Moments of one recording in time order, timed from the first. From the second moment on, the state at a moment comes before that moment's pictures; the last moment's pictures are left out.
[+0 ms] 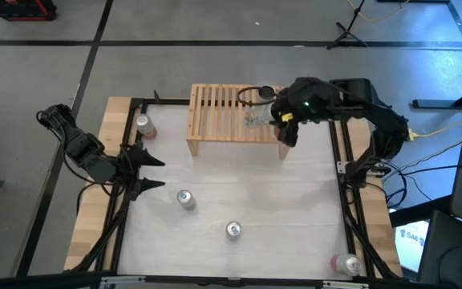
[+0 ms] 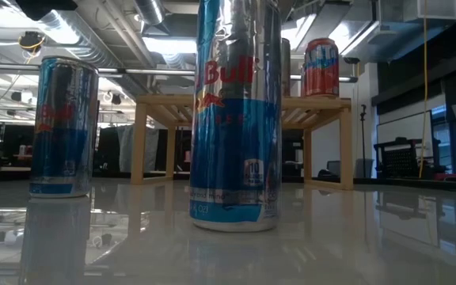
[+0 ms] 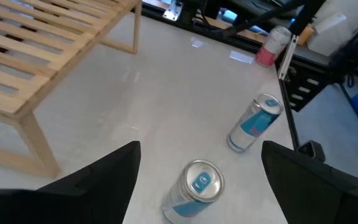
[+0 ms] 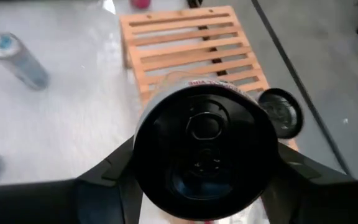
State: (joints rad) left arm -0.68 0.67 0.86 -0.80 -0.64 -0.72; right arm -0.09 1.69 2.35 -1.52 0.29 0.03
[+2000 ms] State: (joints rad) left arm -0.68 0.67 0.86 -0.79 -0.67 -0.81; right arm -0.25 1.74 2.17 -1.57 0.17 -0.14
